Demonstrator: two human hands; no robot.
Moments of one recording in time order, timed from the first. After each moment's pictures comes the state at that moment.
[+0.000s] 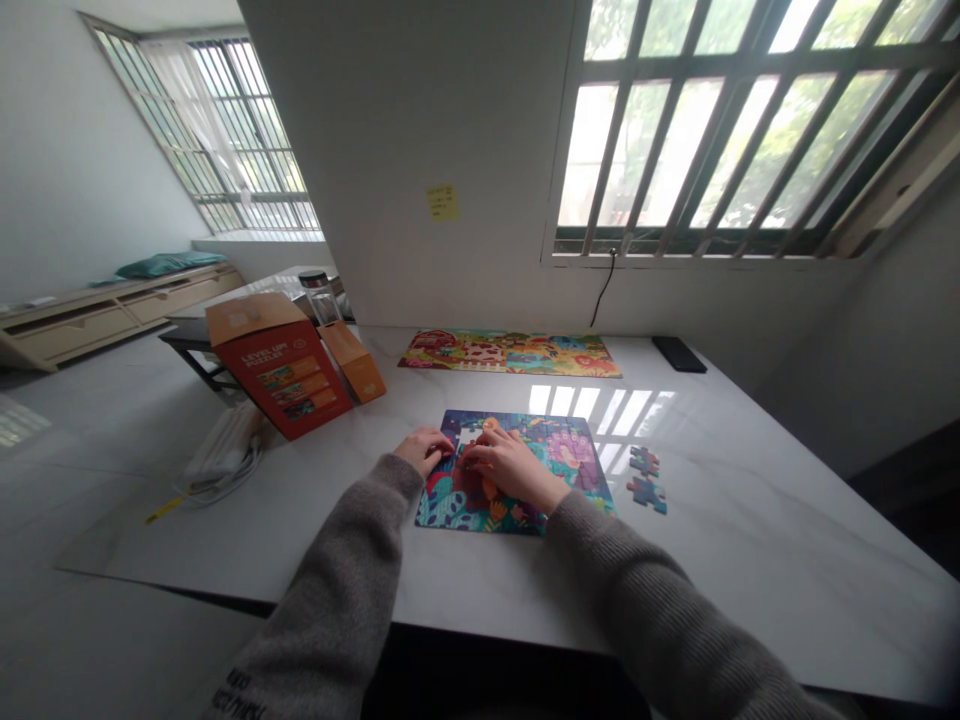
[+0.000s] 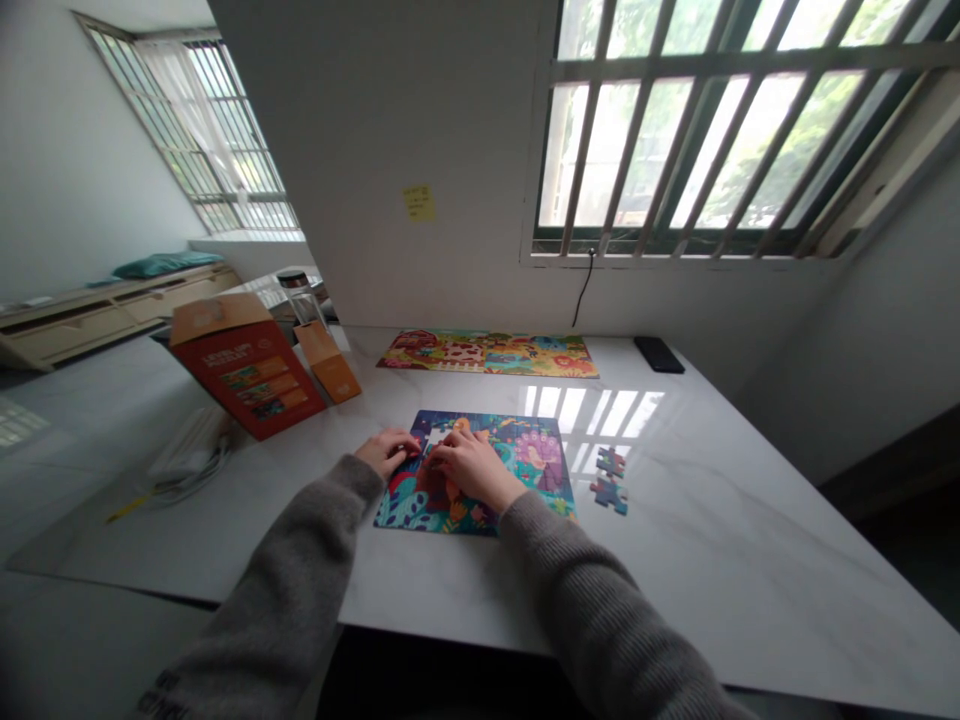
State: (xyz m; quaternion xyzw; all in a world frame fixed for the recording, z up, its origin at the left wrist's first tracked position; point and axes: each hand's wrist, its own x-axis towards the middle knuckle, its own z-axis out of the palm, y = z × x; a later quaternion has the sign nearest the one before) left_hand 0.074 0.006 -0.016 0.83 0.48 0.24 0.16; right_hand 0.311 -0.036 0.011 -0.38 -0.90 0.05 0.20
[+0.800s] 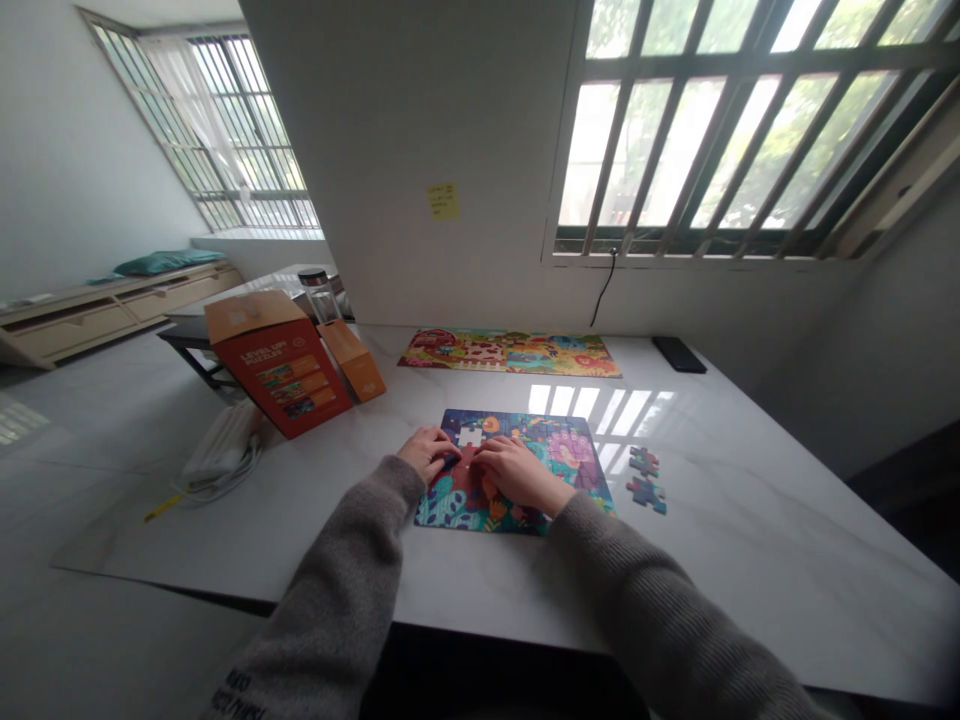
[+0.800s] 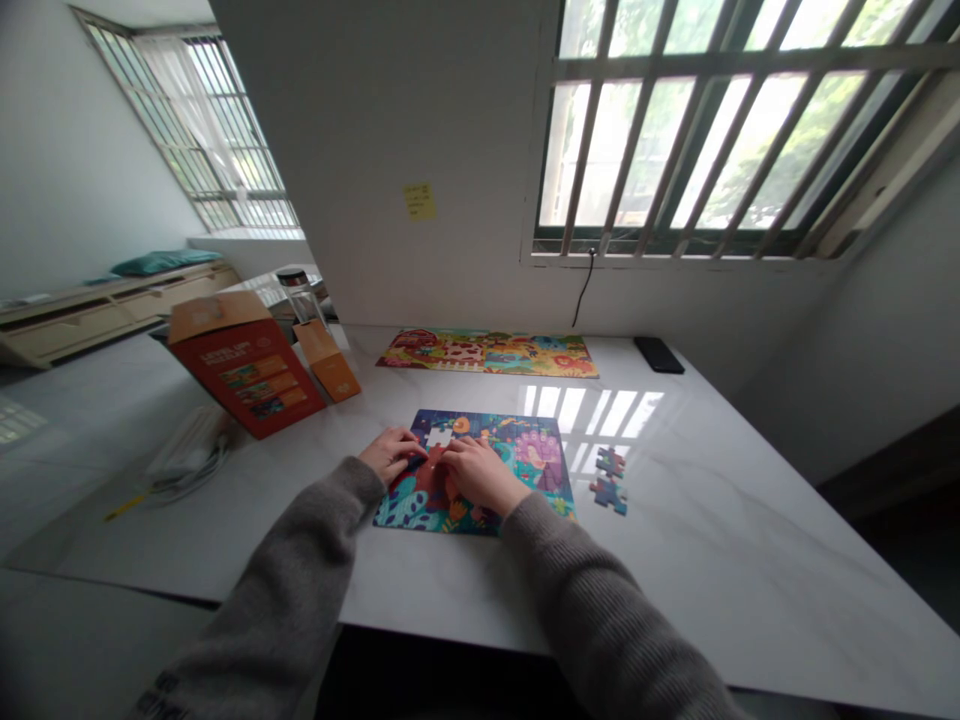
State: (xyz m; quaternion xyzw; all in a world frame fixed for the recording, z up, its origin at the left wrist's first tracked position) left_hand 0.076 -0.006 -0.010 0.87 0.44 0.21 0.12; right_hand 0.317 -0.041 0.004 -0.37 -0.91 0.05 0.19
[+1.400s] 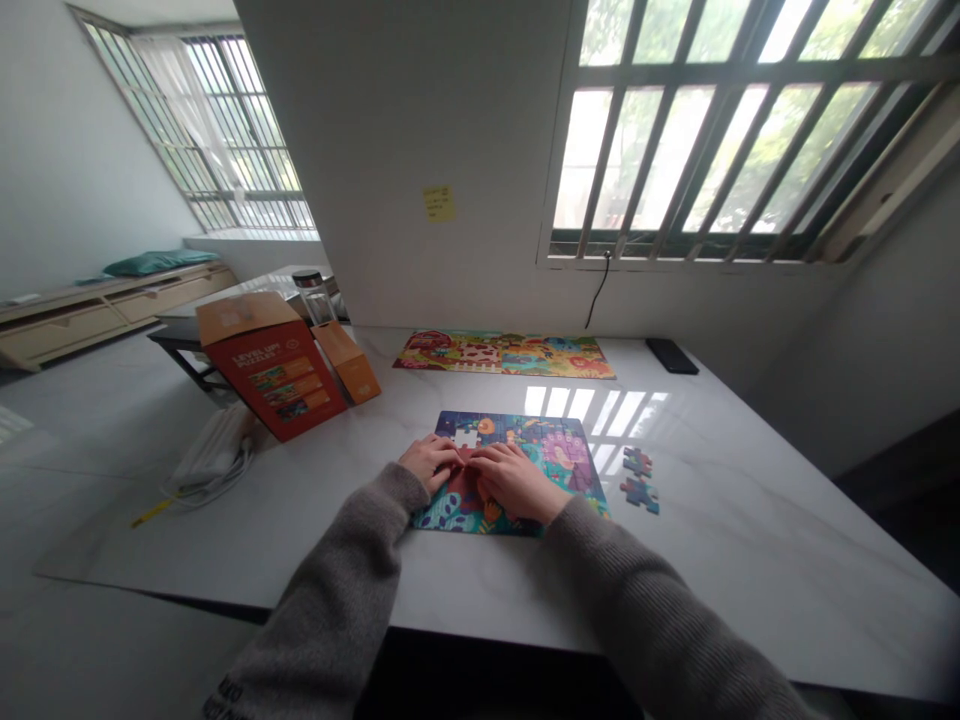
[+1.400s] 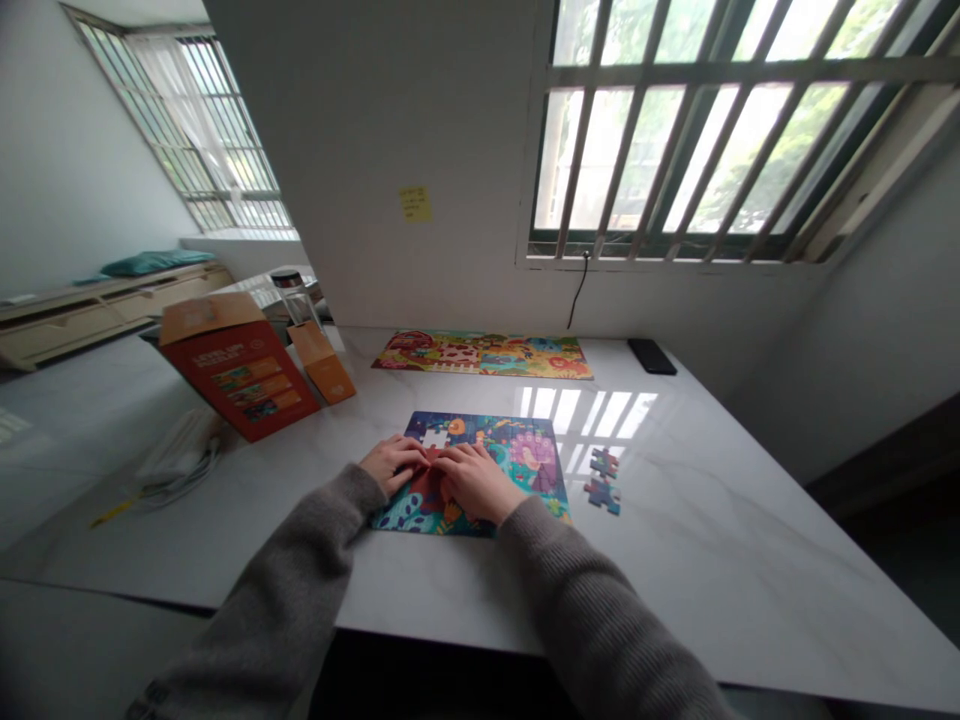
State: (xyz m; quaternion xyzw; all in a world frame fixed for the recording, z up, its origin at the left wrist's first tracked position) left_hand 0.091 -0.018 -0.007 0.89 0.39 0.20 0.10; right_hand 0.326 -0.055 0.003 -0.36 -0.91 0.06 0.21
